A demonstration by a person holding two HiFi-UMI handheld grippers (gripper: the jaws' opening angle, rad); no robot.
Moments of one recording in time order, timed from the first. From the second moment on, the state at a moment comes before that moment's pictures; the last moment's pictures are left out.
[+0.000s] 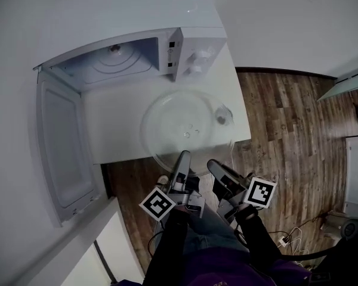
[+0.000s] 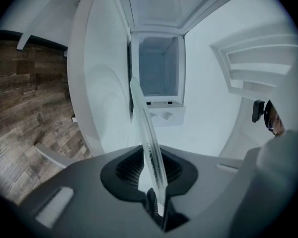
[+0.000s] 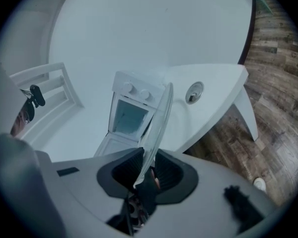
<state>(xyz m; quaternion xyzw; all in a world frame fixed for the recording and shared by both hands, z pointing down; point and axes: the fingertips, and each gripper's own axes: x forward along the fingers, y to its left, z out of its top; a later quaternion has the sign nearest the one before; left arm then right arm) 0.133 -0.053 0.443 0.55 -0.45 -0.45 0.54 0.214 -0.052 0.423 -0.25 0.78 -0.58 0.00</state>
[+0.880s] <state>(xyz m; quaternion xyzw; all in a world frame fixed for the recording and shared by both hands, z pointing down) 0.037 -0.024 0.394 0.51 -0.52 -0.54 0.42 0.116 -0.041 0.384 -0.15 0.84 -0.52 -0.05</state>
